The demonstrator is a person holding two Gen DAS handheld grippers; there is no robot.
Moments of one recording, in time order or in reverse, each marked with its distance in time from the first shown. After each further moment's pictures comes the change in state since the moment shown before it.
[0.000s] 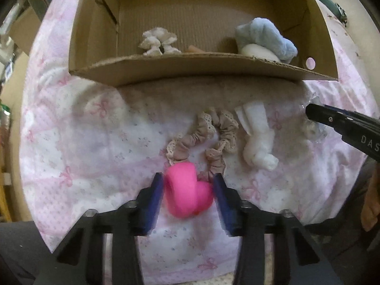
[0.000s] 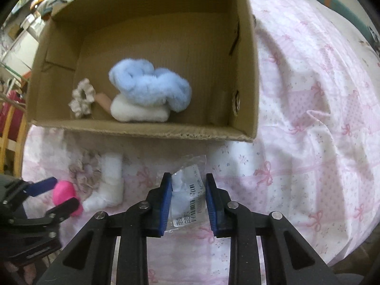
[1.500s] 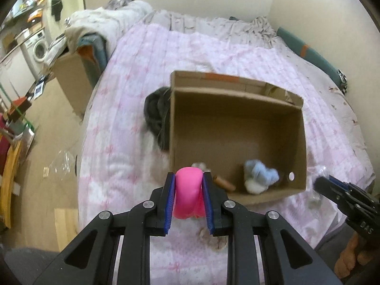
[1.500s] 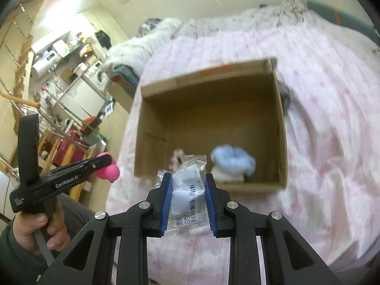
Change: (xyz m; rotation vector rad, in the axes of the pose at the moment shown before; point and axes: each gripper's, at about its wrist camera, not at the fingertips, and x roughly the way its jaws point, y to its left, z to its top) left arm -0.171 0.043 0.057 -0.101 -0.427 0.073; right arm -0.155 0.000 0.011 -0.005 -0.356 0.334
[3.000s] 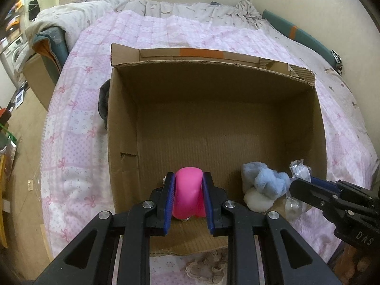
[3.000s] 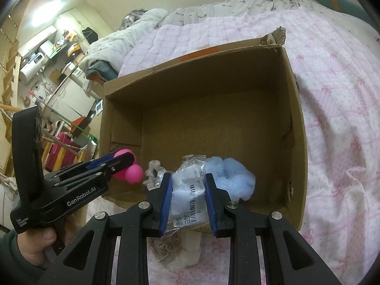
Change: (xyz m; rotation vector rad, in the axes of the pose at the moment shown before) left arm 0.110 -0.032 0.002 0.075 0.060 -0.066; right arm 0.093 -0.030 0.010 0.065 0.081 -0.011
